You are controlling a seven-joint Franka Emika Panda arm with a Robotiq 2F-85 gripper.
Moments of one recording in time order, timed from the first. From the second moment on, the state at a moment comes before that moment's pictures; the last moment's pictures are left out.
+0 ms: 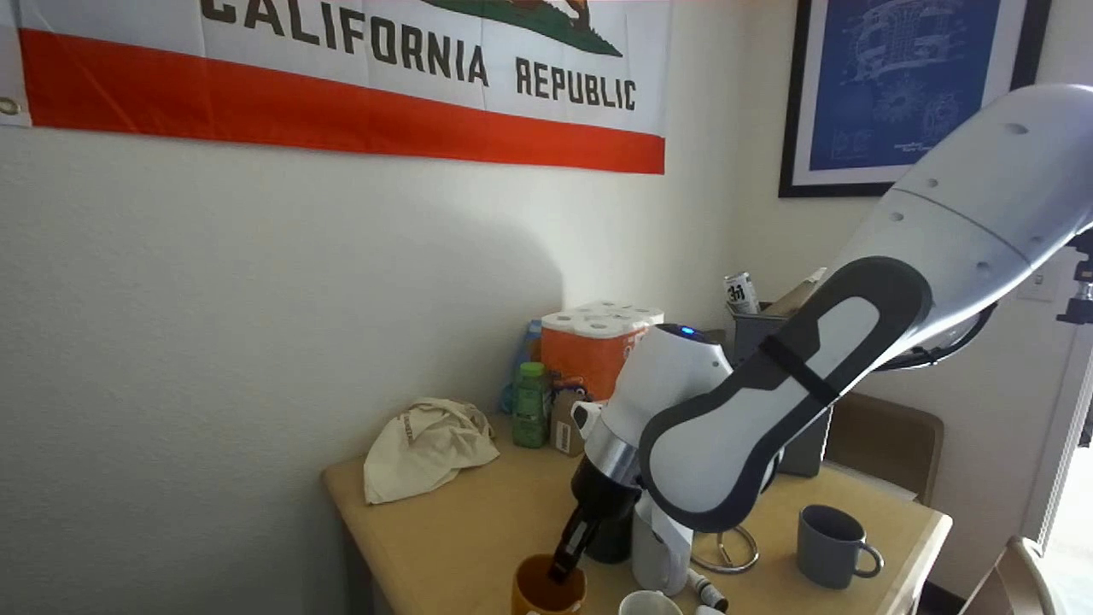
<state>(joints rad) 0.12 0.51 0.26 -2.06 0.11 2.93 -0.31</state>
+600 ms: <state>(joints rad) 0.11 0.61 0.20 -2.00 0.03 2.94 -0.28</state>
